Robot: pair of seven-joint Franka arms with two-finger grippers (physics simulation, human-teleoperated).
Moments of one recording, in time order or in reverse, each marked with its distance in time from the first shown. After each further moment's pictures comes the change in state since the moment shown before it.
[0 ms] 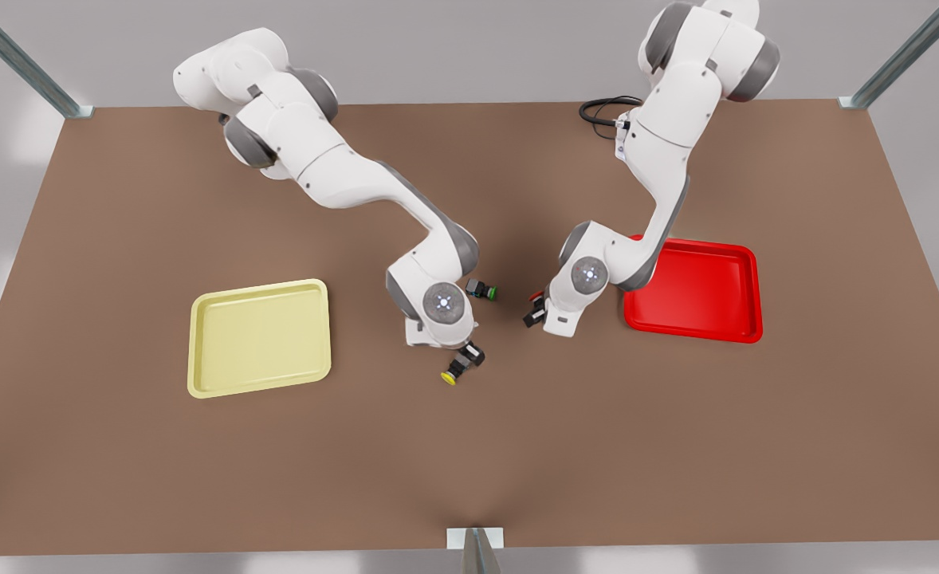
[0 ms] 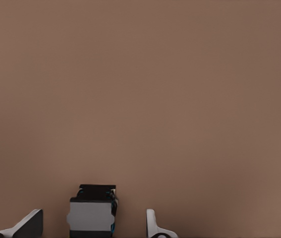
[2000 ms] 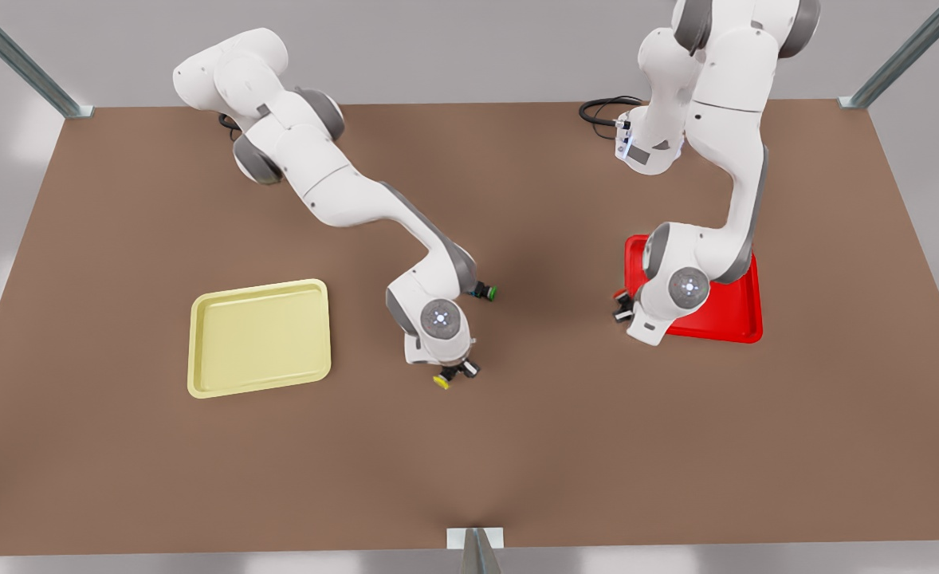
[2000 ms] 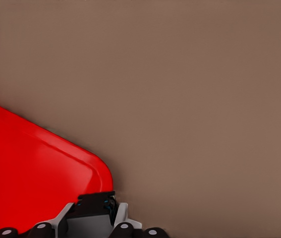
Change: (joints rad) left arm 0.006 -0.203 0.345 -0.111 0.018 -0.247 0.534; right arm -0.014 0.093 -0.009 0.097 -0.034 0.045 -0.060
